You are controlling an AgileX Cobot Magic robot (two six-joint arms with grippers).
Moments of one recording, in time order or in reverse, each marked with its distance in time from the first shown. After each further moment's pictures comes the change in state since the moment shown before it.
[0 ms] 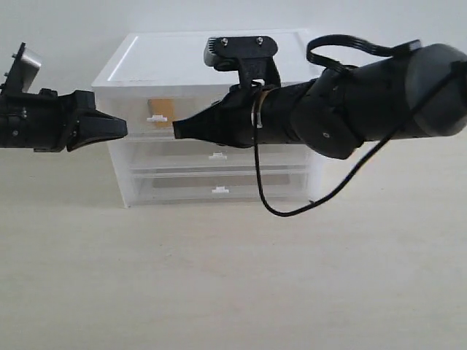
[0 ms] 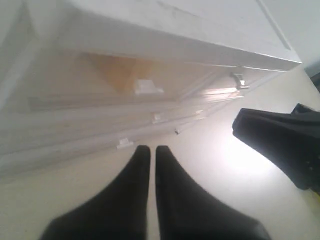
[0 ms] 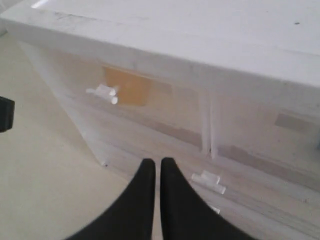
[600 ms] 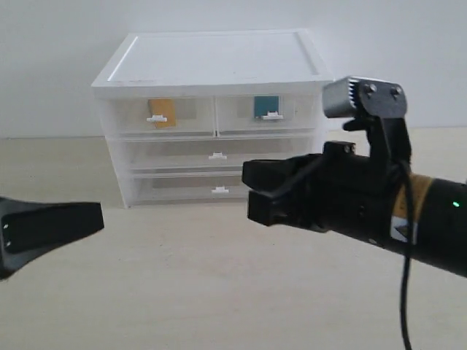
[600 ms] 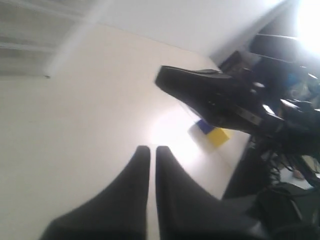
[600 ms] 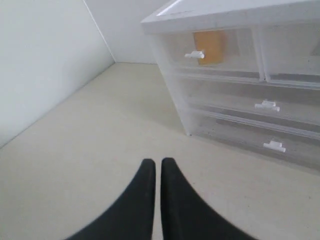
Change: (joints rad) left arm -0.002 -0.684 0.708 -0.166 0.271 0.185; right arm 0.022 -0.521 0.715 0.007 -0.465 0.092
